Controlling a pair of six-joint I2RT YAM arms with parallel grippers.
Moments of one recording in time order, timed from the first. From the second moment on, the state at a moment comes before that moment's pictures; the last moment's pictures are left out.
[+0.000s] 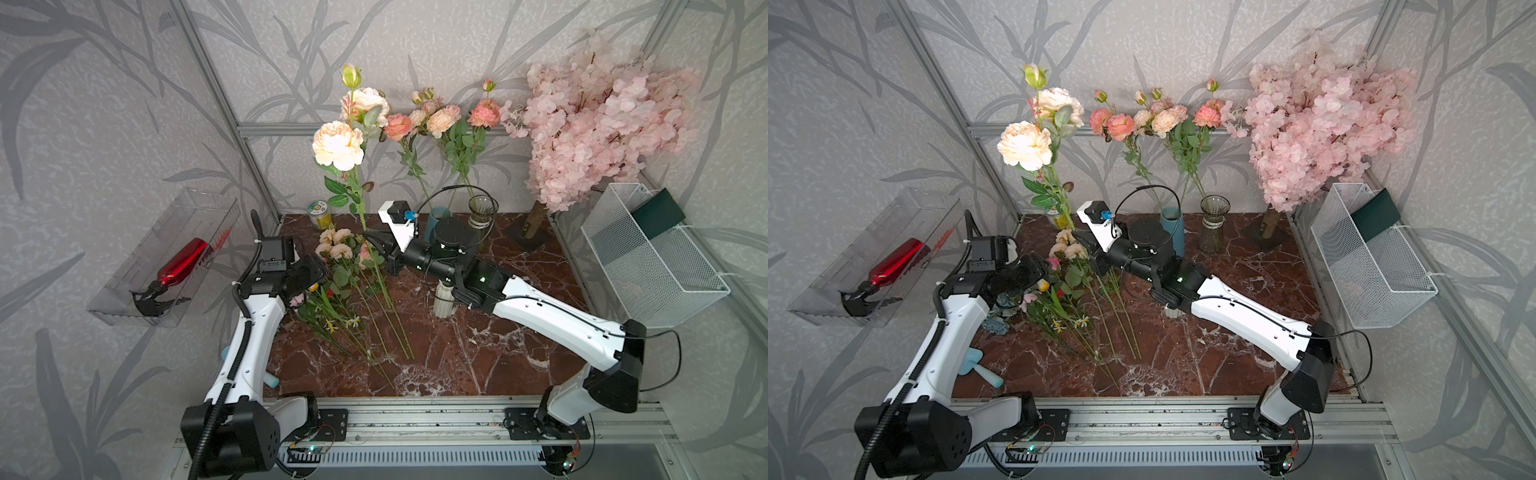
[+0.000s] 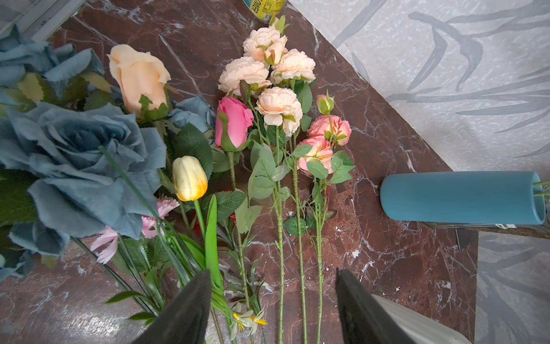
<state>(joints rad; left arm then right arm) 0.10 1.18 1.09 -0.73 0.19 -0.55 0.98 1.58 1.57 0.05 -0.10 -0.03</state>
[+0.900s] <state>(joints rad) 0.13 1.18 1.07 -0.69 0.29 -0.56 0.88 1.53 1.69 0.14 0.22 -0.29</state>
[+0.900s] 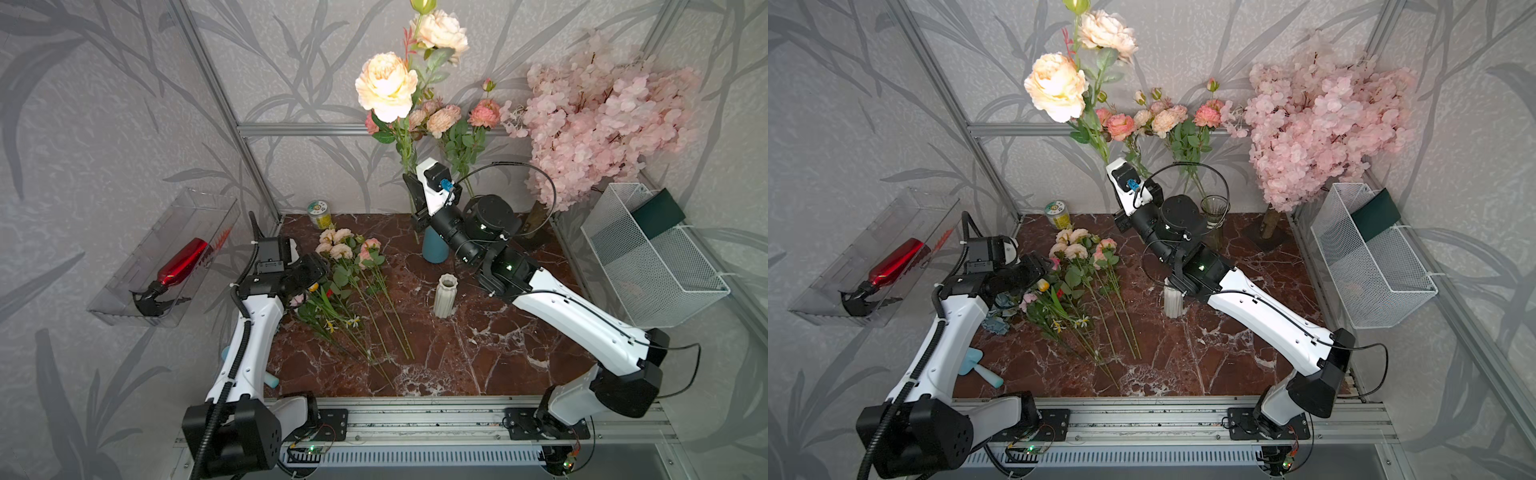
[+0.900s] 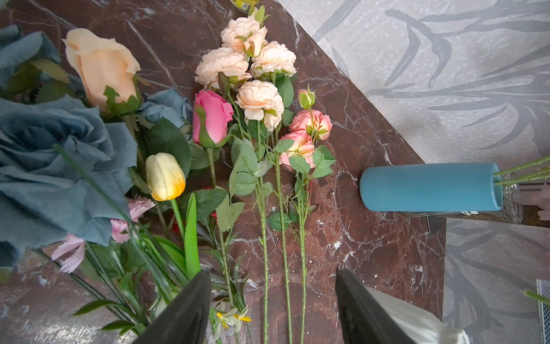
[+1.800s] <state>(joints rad) 0.13 1.18 1.07 -0.69 0.31 -0.56 0.69 1.60 1.75 0.22 0.21 -0.26</state>
